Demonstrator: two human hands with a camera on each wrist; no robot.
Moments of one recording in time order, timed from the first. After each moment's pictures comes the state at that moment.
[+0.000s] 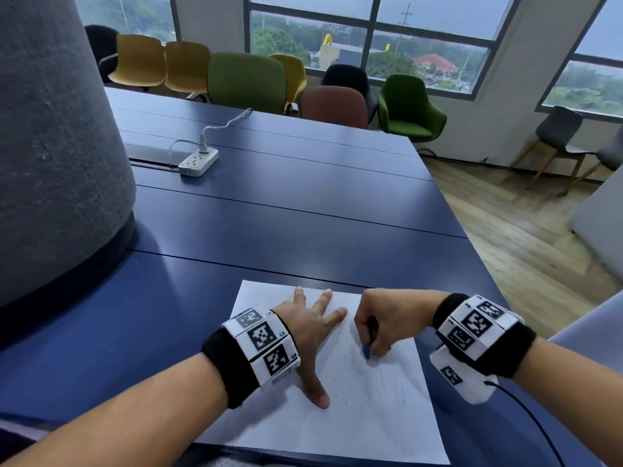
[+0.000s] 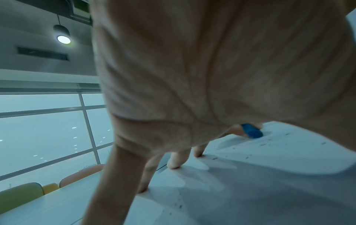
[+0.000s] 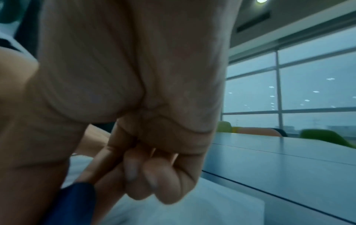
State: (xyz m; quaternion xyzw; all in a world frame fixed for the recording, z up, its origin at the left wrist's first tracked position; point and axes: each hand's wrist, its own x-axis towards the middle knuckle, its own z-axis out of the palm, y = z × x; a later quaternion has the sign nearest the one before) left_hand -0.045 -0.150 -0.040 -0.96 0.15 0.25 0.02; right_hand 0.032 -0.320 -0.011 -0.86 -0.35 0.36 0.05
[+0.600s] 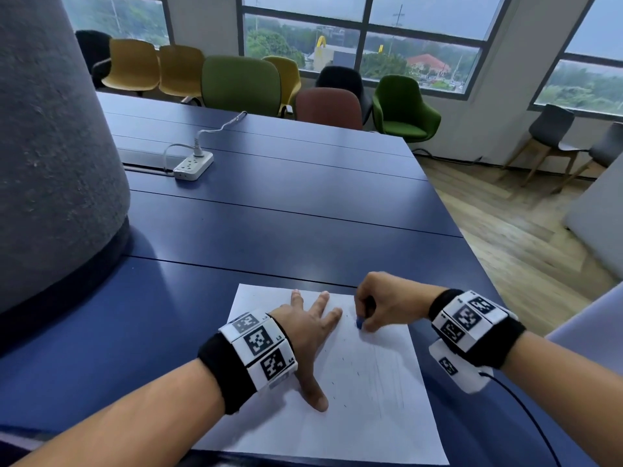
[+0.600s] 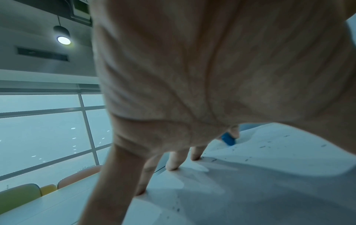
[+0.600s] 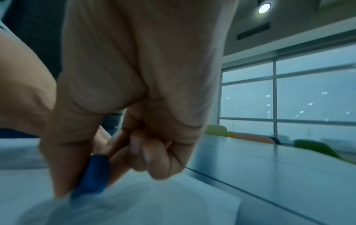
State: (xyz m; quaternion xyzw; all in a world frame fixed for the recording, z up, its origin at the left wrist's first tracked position) left_hand -0.044 -0.152 -0.040 -0.95 0.15 0.26 0.04; right_hand 0.052 -0.323 -0.018 -0.91 -0.32 0.26 0.10
